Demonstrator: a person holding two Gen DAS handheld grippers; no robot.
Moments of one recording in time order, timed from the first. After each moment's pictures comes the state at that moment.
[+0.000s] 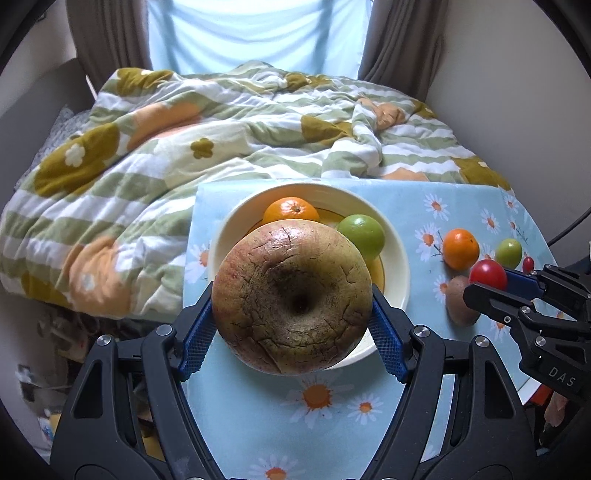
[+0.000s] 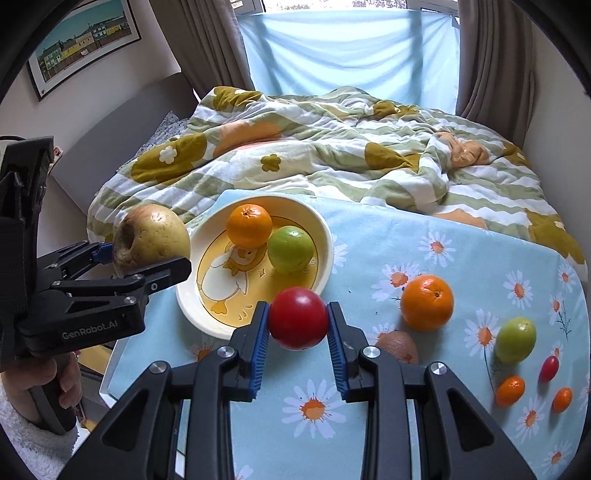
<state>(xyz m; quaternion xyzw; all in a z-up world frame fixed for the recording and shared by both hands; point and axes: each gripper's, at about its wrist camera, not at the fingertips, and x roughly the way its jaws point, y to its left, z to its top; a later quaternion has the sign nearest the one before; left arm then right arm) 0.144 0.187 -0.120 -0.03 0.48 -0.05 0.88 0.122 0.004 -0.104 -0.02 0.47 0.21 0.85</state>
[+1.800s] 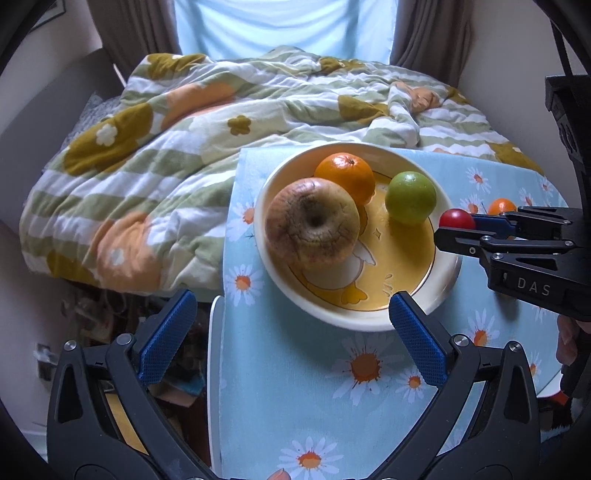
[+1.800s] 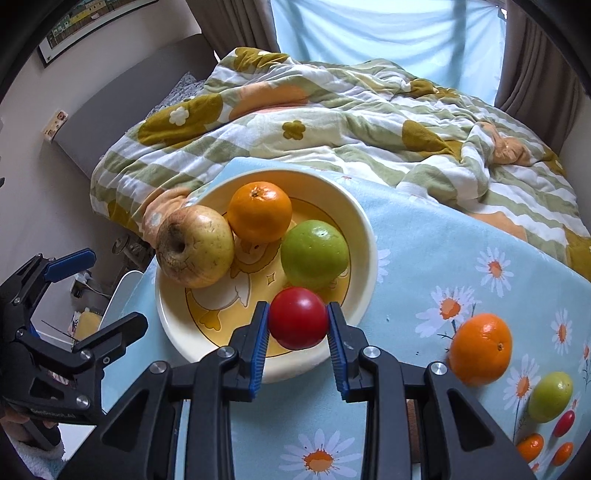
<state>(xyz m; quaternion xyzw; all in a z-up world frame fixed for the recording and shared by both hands) 0.113 0.203 -0.147 0.00 0.50 0.02 0.87 0.172 0.045 -0.155 -0.06 0.52 0.26 0.81</state>
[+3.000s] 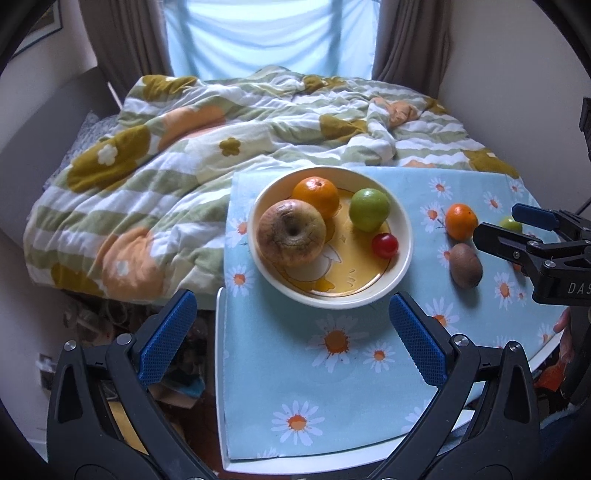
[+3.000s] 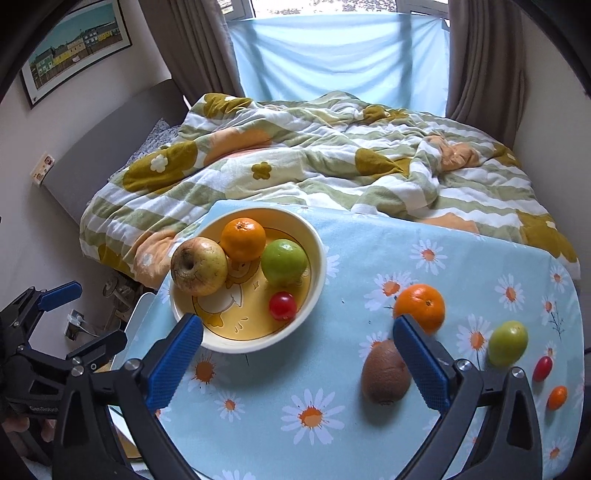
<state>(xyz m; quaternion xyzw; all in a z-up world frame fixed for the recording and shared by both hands) 0.076 0.190 -0.088 0.01 0.47 -0.02 0.88 0.118 -0.013 -0.085 -0.01 0.47 0.18 0.87</state>
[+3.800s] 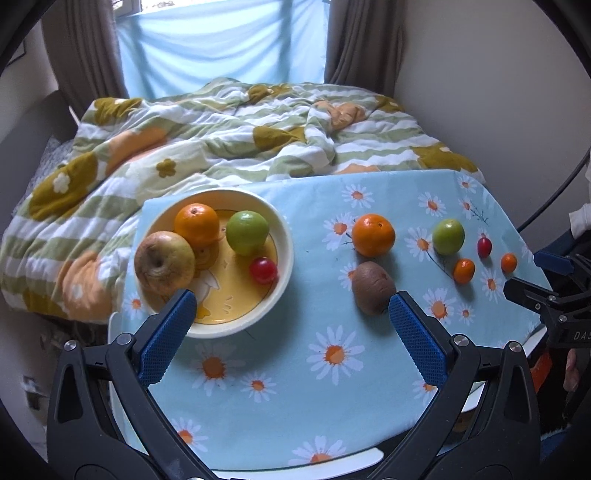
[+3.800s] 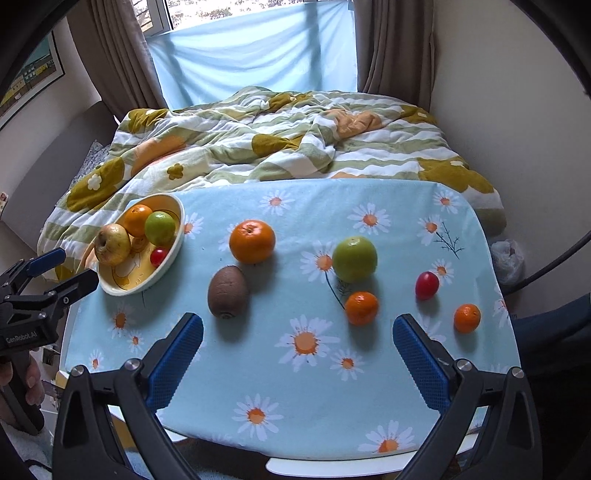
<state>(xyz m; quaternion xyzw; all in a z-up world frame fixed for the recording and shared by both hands) 0.090 0.060 -0.085 0.01 0.46 -0.07 0.89 0.072 -0.173 -0.085 0.02 0.49 0.08 0.87</state>
